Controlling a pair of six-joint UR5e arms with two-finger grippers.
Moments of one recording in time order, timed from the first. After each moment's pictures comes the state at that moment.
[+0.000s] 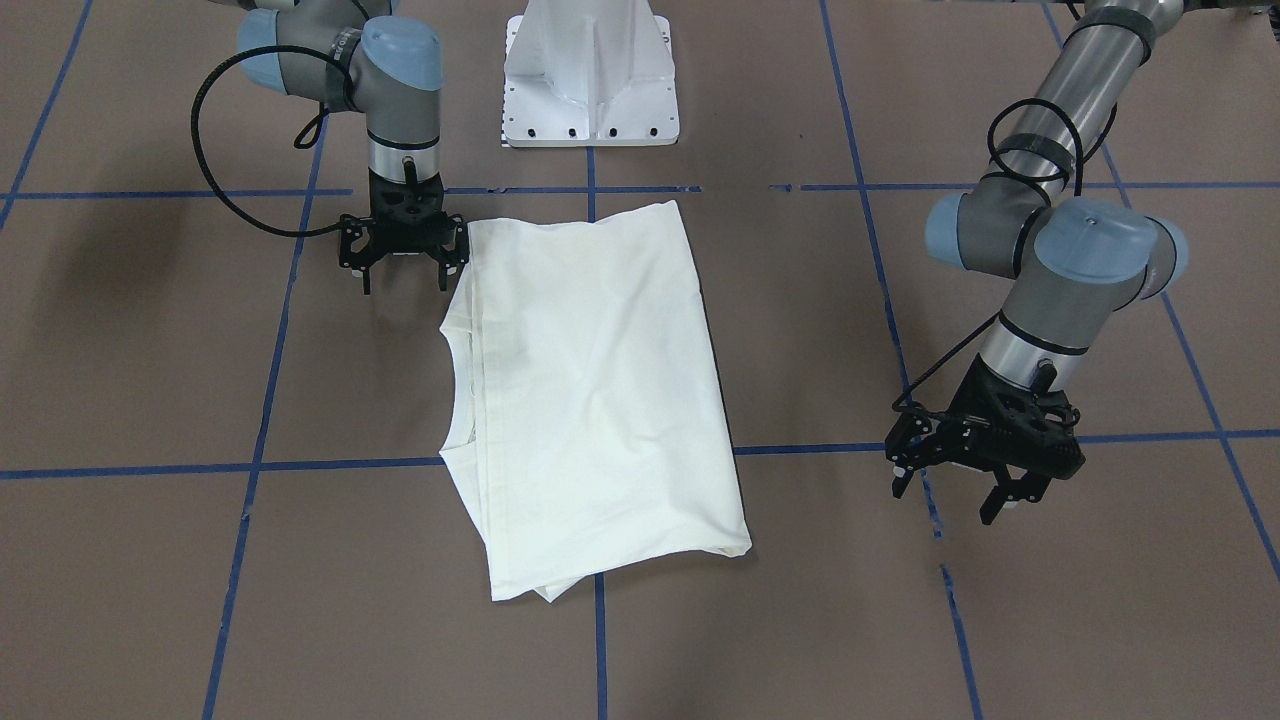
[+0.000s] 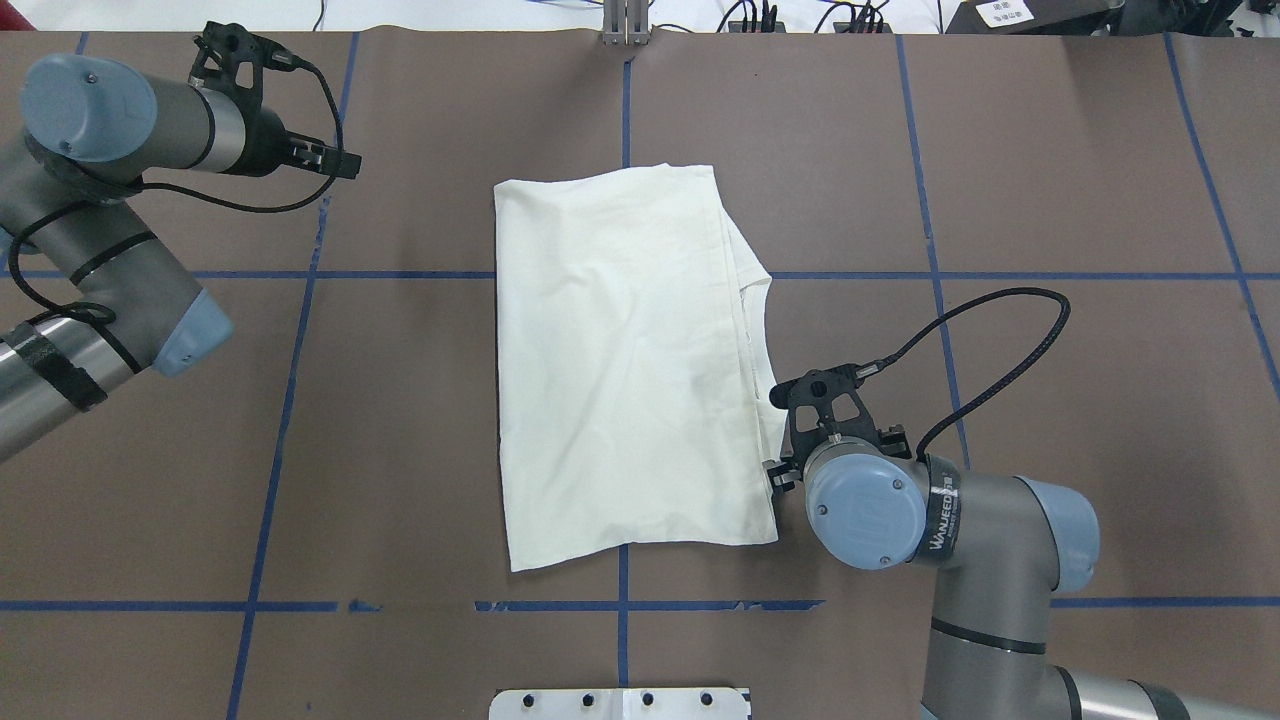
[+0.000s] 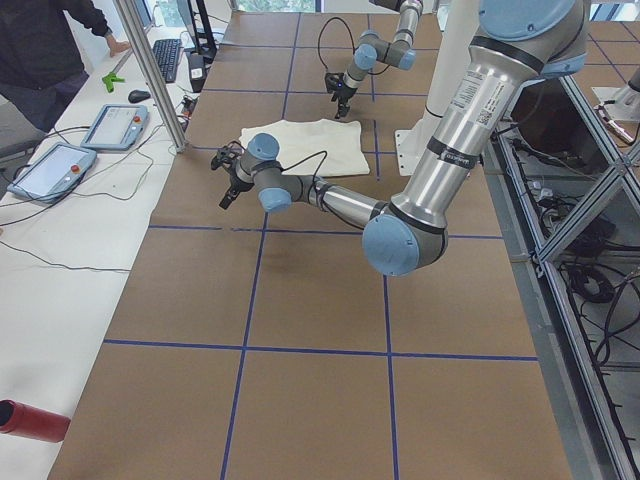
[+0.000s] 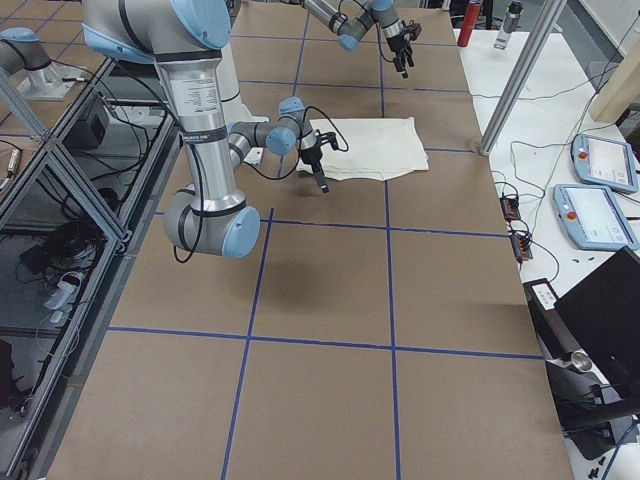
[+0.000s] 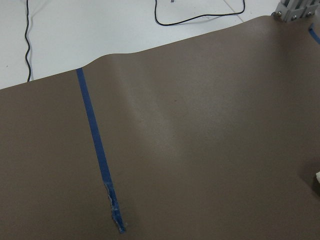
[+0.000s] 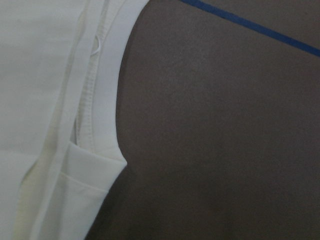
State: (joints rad) left arm -0.92 -2.05 -1.34 -2.39 -1.83 -0.69; right arm 0.33 -1.25 1.90 -1.57 1.39 1.11
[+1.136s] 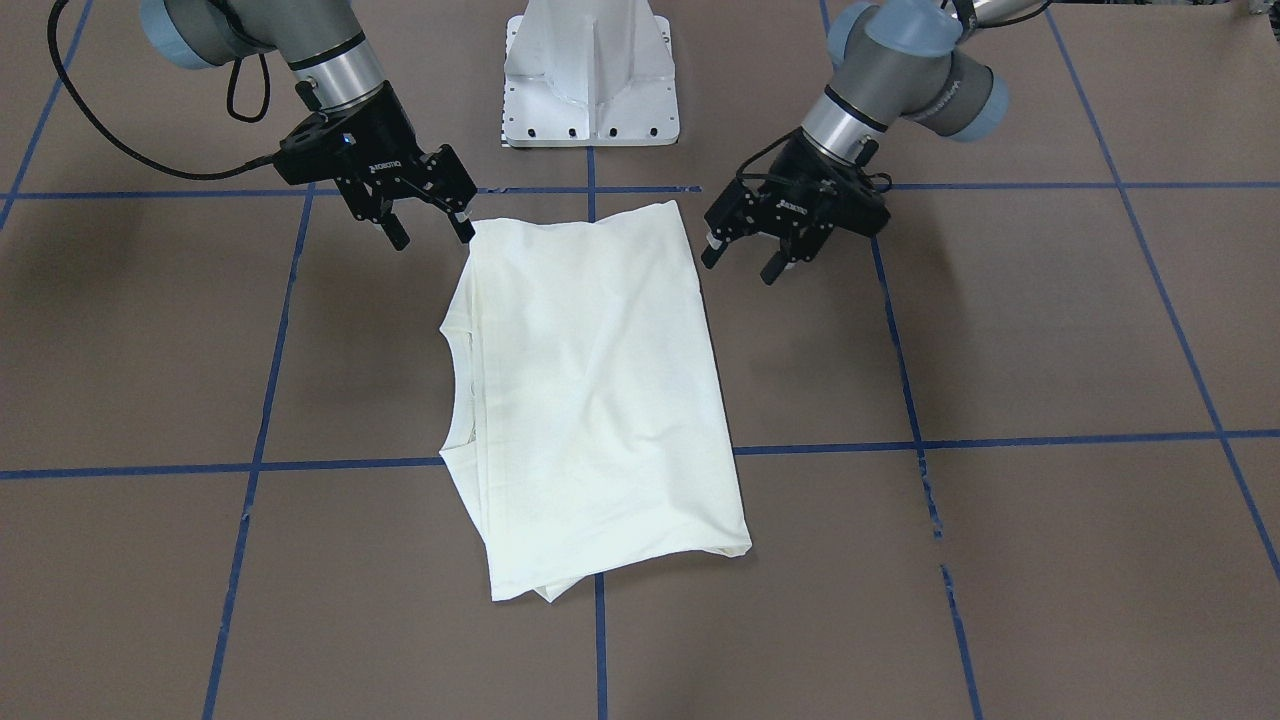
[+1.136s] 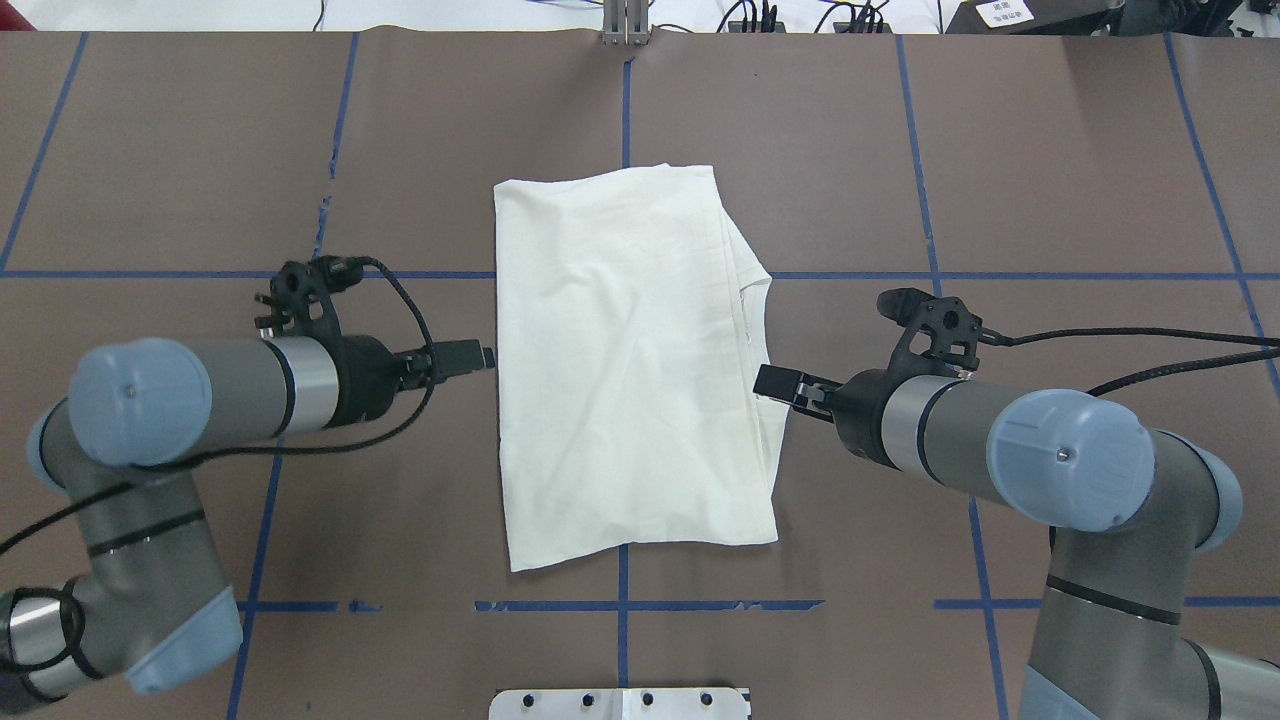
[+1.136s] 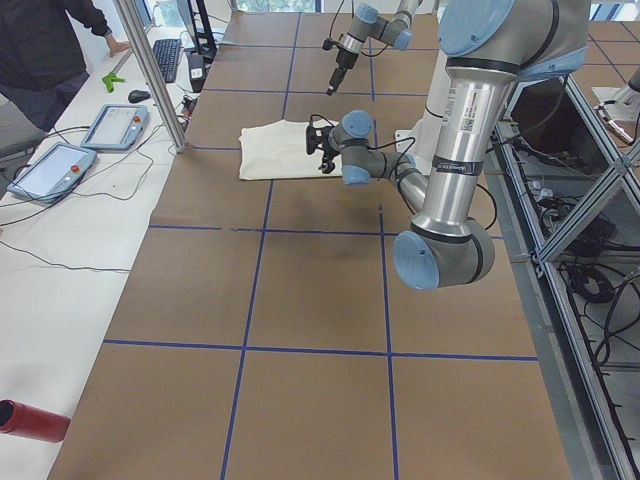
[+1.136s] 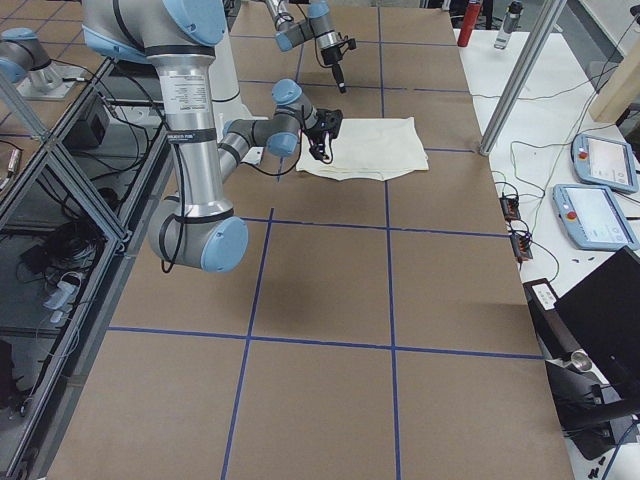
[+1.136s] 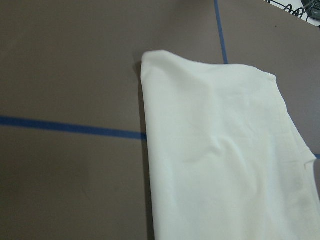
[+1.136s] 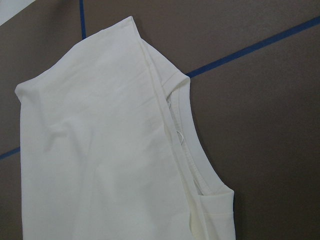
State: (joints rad) left arm -0.43 -1.81 -1.89 -2.37 -1.59 -1.59; right arm 0.40 -1.41 2.07 -1.08 1.50 1.66
